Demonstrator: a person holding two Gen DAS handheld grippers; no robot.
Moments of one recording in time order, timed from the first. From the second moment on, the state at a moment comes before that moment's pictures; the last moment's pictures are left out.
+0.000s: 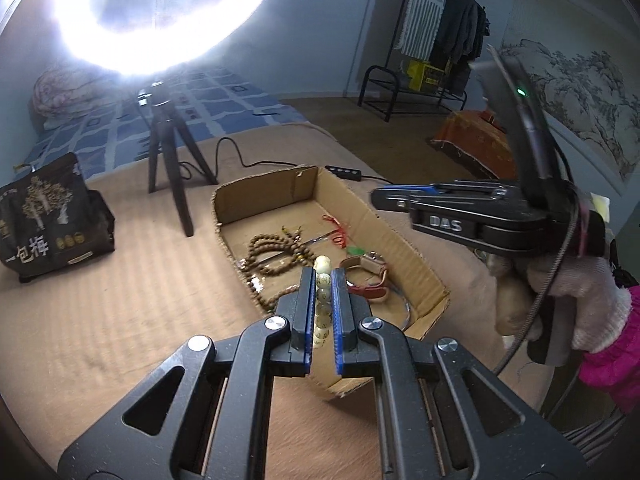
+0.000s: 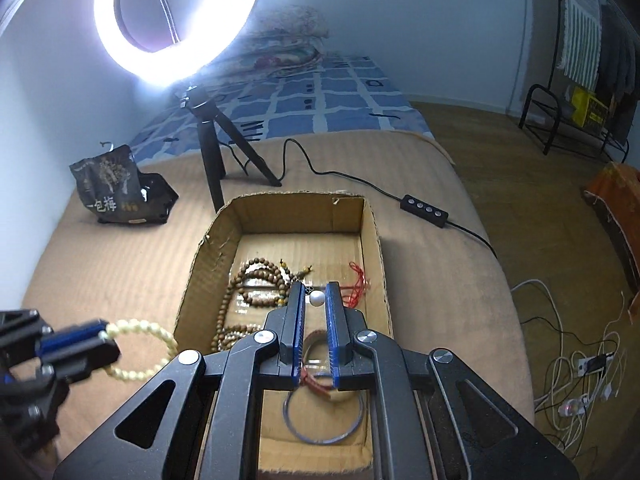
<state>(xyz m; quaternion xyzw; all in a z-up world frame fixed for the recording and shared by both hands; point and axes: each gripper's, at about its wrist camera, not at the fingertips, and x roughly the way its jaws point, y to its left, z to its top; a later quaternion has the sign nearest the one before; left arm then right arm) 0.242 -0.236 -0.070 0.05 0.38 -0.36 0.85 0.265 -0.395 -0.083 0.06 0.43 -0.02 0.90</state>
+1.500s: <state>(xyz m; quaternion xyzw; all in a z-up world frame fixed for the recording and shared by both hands) 0.247 -0.246 -0.081 0.08 0.40 -0.29 0.86 0.279 -0.396 -0.088 0.06 0.43 -0.06 0.90</state>
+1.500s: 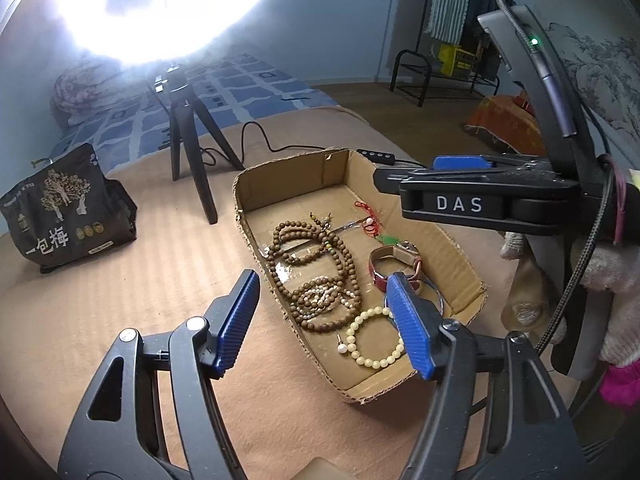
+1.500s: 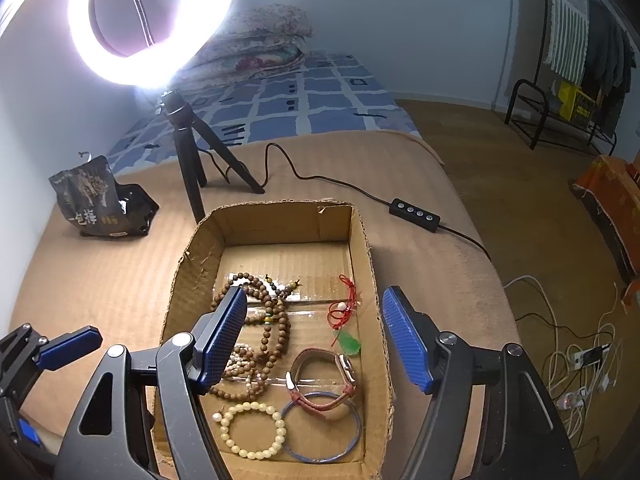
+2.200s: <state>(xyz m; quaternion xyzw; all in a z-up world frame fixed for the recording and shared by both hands) 0.202 -0.209 -0.038 0.10 0.37 -0.28 0.88 0.239 -0.365 -0.042 0.03 0.40 -0.06 0.91</state>
